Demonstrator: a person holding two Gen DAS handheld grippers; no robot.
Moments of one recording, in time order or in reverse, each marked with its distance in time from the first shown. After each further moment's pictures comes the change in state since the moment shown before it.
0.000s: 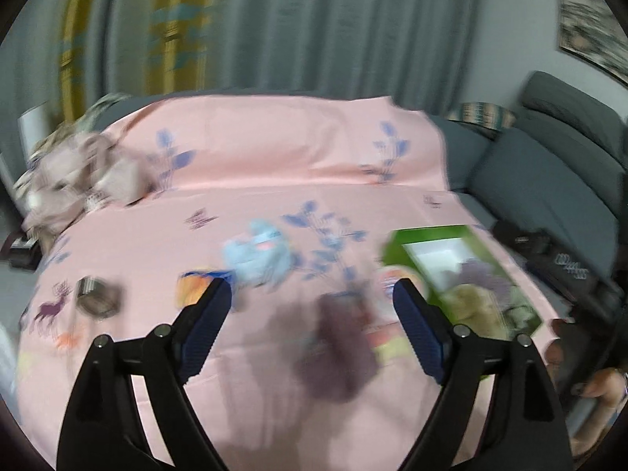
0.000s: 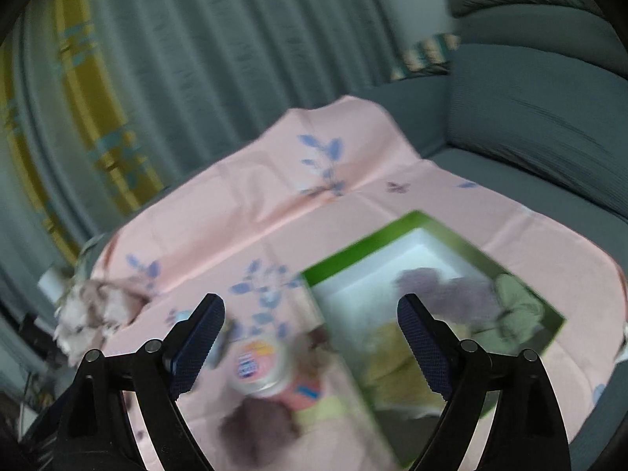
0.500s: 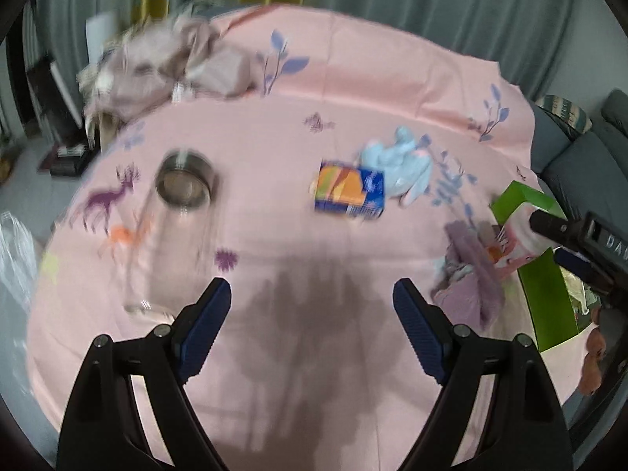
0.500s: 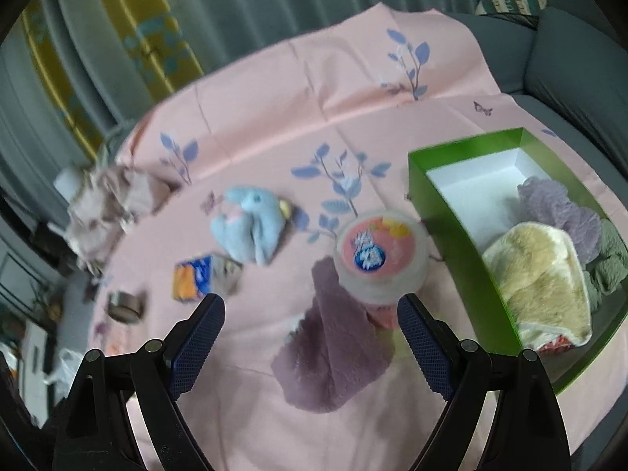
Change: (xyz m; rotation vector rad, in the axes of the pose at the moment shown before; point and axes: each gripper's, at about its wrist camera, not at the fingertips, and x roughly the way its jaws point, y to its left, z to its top) left arm 0.025 0.113 -0.074 -0.200 0.219 0.154; right arm 0.070 0.077 -0.069 -0.155 0.349 0.055
